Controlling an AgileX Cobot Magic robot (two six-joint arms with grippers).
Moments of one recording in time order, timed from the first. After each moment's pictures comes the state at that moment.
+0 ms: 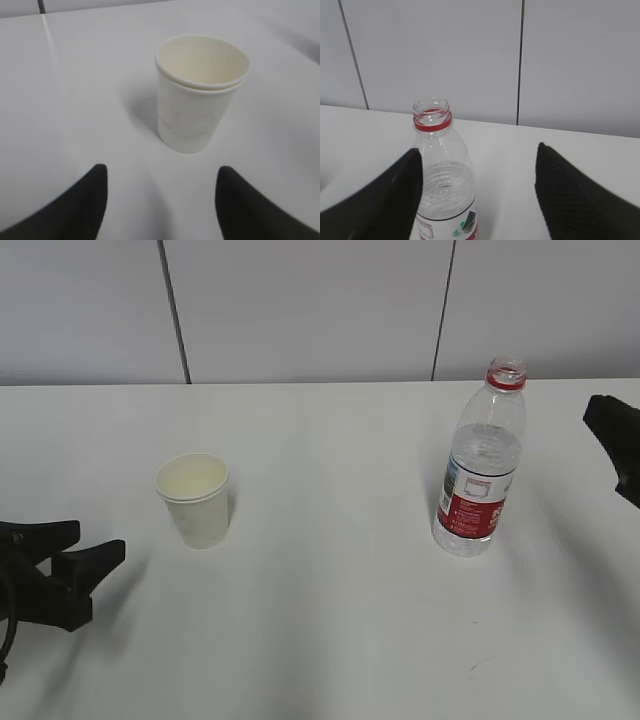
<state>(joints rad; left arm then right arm) 0.01 1.79 -0.22 0.59 -1.14 -0.20 0.06 1.09 -0.28 -0.21 -0.65 0.13</state>
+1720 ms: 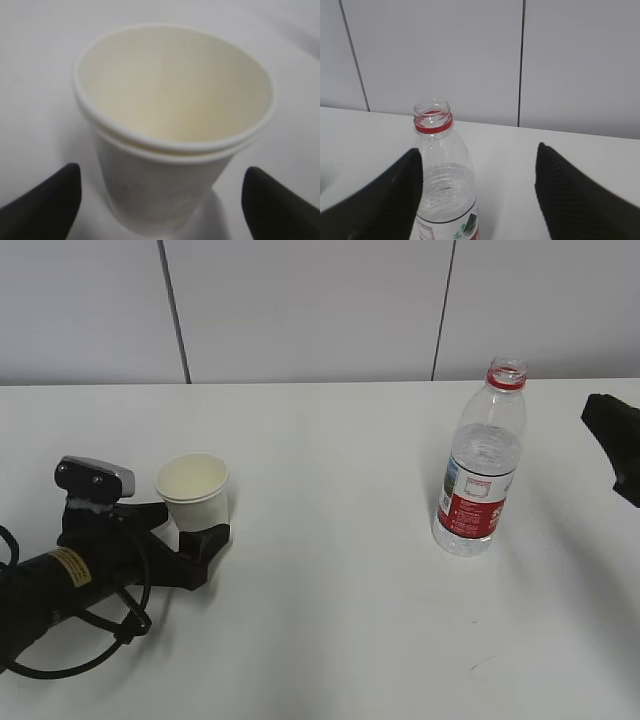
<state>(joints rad) -0.29 2.10 -0.53 0.30 -1.14 -0.21 0.06 1.10 -0.28 -0.21 -0.67 0.13</state>
